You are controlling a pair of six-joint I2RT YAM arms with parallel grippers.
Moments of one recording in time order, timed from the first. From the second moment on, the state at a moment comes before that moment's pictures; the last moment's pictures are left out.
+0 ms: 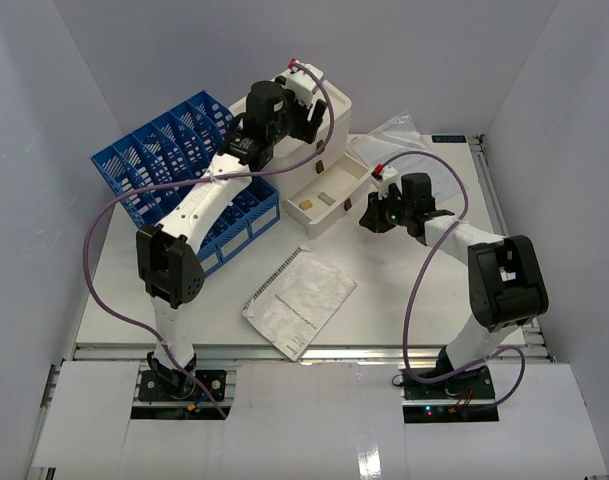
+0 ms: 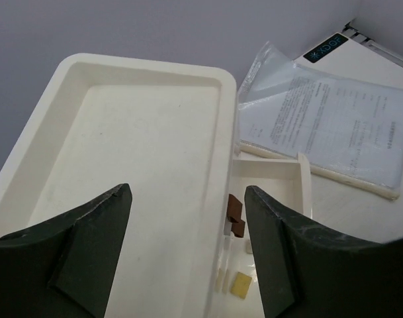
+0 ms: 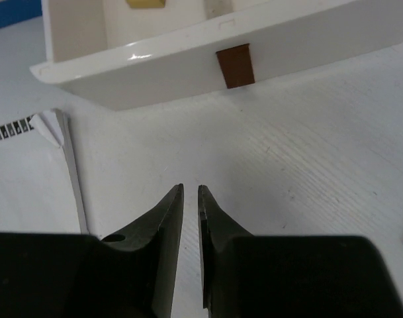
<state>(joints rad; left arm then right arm) -0.52 1.97 2.01 -0.20 0.07 0.21 0.27 1.67 0.96 0.05 -0.50 -0.07</state>
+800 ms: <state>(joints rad) -0.47 2.14 2.11 -0.33 0.26 0.31 0.40 2.16 1.40 0.19 -0.22 0.52</state>
